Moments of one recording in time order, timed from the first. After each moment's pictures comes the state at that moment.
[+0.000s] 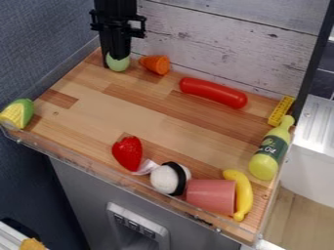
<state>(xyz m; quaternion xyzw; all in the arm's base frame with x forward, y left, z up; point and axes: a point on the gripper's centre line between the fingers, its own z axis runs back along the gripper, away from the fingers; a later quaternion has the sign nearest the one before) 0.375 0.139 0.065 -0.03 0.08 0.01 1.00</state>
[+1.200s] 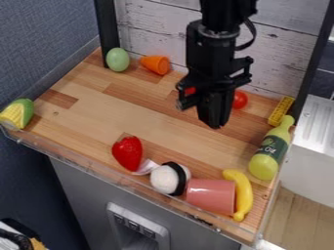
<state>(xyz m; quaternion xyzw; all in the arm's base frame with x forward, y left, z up) 0.276 -0.063 0.091 -0.01 0.04 0.55 0.83</state>
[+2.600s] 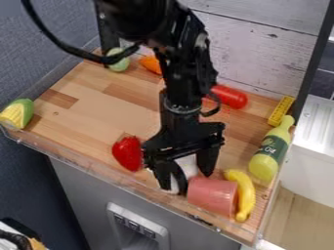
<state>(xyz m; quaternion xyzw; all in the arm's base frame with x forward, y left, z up) 0.243 -0.043 0.022 -0.02 0.03 0.44 0.89</state>
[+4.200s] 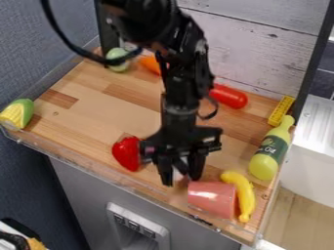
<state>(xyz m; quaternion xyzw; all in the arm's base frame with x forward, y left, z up) 0.243 -0.038 0.033 -0.01 0.05 0.34 0.94</state>
